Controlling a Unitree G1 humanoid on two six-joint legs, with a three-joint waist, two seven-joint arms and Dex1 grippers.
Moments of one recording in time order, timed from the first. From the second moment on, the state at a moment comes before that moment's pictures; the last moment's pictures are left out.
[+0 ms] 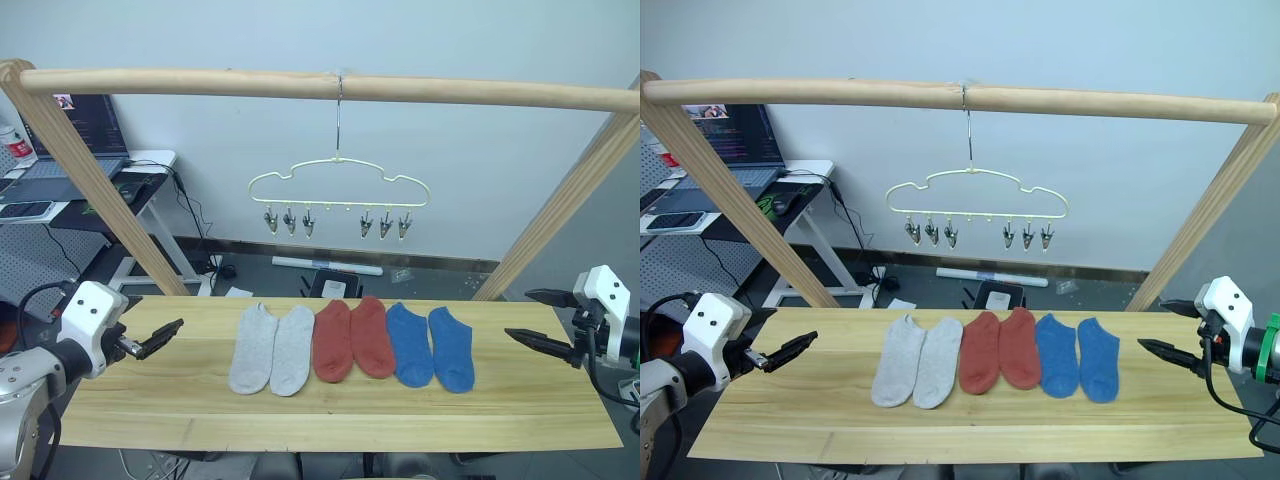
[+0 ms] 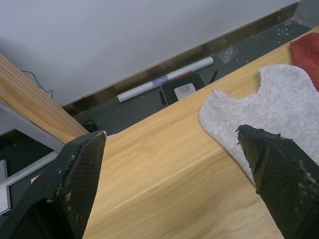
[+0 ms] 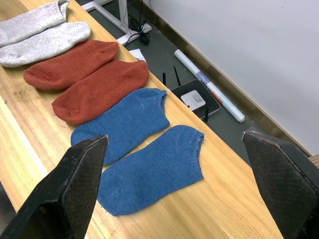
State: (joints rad) left arm 0.23 0.82 0.46 -0.10 -0.34 0.33 -0.82; right arm 0.13 -0.97 -0.34 -0.11 0.44 0.35 1.11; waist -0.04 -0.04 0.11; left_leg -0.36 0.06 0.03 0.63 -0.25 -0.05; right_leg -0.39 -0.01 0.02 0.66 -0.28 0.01
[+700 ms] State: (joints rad) left arm 0.19 0.75 0.47 -0.11 -0.37 0.33 -0.77; right arm 0.08 -0.93 -0.33 -0.16 0.45 0.35 1.08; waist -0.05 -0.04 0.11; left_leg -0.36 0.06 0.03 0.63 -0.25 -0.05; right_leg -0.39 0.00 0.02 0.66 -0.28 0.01
